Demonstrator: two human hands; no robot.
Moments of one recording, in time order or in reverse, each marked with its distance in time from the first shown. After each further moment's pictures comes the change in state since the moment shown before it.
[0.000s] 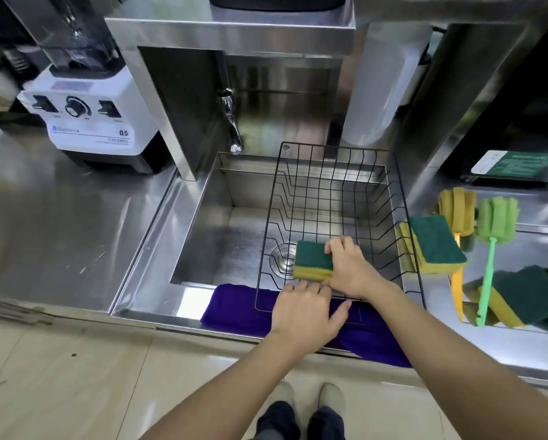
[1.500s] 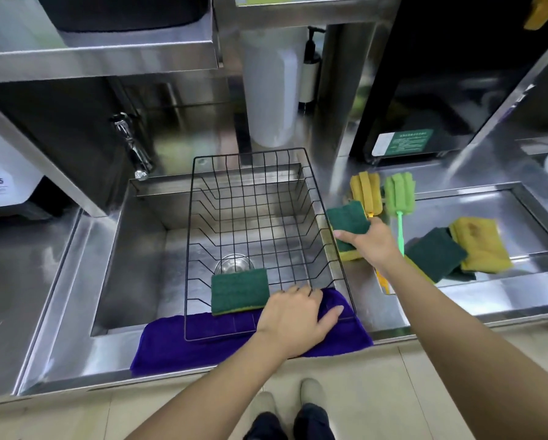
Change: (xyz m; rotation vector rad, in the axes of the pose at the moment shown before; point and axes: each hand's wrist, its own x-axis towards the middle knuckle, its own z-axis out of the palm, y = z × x) left_hand 0.033 0.058 0.020 0.002 -0.113 0.370; right_hand -0.036 0.114 -0.074 0.628 0.492 0.527
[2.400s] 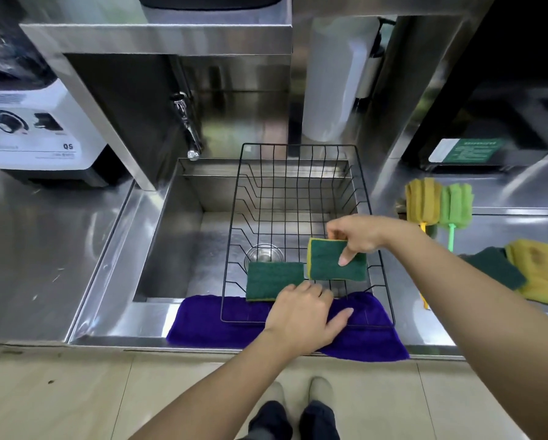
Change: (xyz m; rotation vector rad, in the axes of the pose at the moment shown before) left_hand -0.023 -0.022 -0.011 -0.025 0.119 -0.119; right_hand -0.007 -0.089 0.038 -0.901 -0.815 -0.467
